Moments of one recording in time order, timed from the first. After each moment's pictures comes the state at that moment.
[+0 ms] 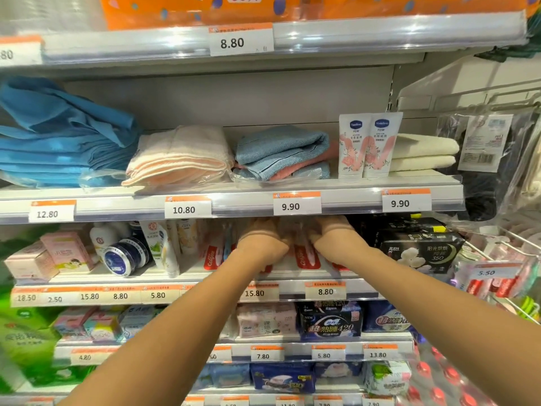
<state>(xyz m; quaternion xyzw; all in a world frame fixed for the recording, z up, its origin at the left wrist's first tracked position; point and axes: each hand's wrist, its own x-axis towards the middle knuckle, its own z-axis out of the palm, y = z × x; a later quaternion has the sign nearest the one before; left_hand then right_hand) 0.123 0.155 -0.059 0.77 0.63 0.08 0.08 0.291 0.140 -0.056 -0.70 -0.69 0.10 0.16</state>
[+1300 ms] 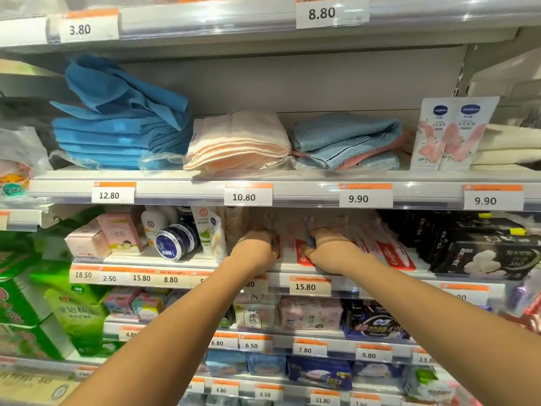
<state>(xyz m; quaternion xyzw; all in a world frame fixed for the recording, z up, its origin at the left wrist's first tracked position) -0.003 0.179 -0.113 0.75 0.65 0.14 0.04 0.186 0.169 -0.096 -0.66 -0.74 0.10 0.08</state>
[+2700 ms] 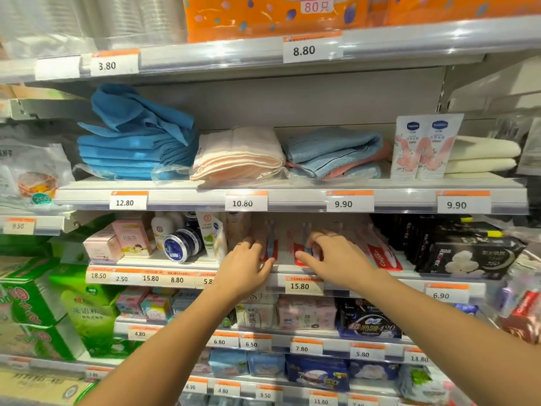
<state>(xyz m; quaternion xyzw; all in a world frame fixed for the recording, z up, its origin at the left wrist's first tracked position) -0.016 0.104 -0.109 0.76 0.61 0.21 -0.05 0.213 0.109 -0.085 -0.59 -0.78 0.01 0.18</state>
